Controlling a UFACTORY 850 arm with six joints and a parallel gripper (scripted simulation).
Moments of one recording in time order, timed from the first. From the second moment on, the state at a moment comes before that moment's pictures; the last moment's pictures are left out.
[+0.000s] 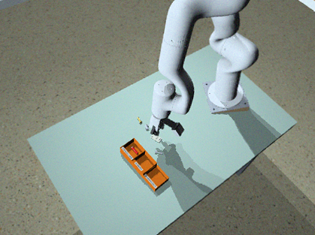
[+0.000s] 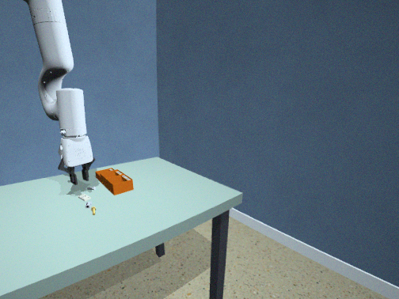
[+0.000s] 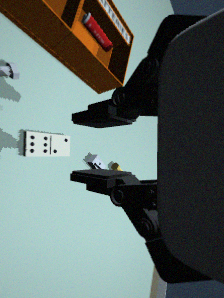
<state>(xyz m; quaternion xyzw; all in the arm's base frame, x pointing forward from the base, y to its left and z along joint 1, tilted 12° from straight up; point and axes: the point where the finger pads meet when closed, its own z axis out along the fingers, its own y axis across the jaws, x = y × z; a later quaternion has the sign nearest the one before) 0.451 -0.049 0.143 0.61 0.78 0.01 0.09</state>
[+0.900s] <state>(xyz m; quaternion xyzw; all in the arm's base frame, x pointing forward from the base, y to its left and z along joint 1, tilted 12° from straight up) 0.454 -0.050 0.144 0.61 0.78 0.00 0.10</state>
